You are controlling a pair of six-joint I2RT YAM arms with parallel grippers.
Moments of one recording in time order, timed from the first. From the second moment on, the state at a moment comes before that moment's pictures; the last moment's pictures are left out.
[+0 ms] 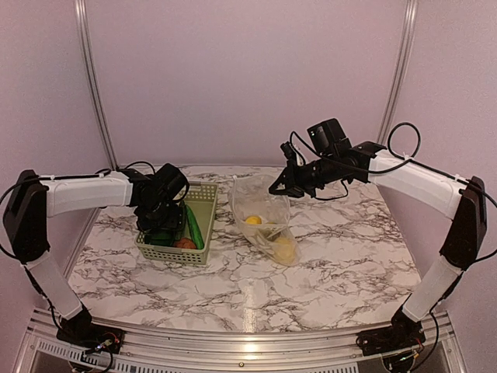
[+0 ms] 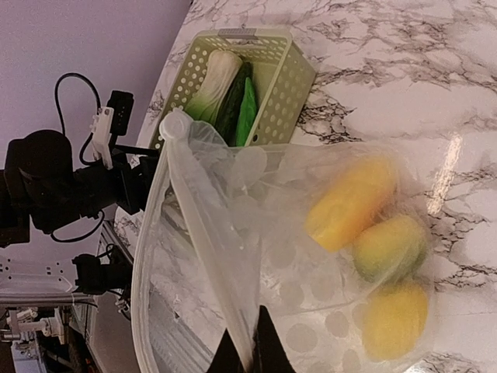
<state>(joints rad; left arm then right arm) -0.64 1.68 1.19 -0.75 -0.37 -0.64 0.62 1.64 1.46 -0.56 -0.47 0.57</state>
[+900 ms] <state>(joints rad) -0.61 1.87 1.29 -0.77 -0.46 -0.60 0.62 1.64 1.43 -0.55 -0.46 0.57</state>
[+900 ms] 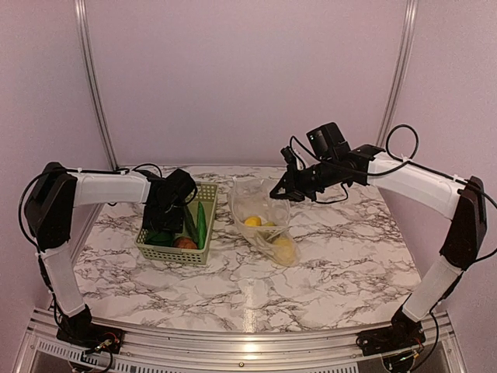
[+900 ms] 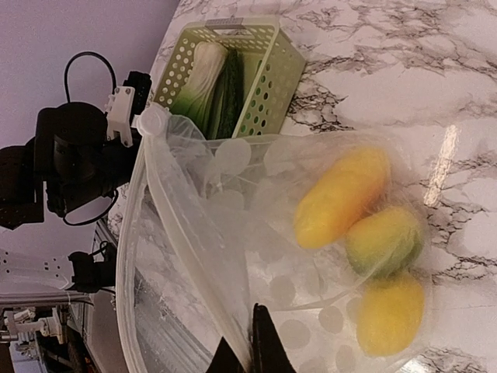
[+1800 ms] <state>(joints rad) -0.59 1.69 1.40 -0.79 -0.25 -0.61 0.62 1.61 1.37 -0.53 -0.46 0.58</state>
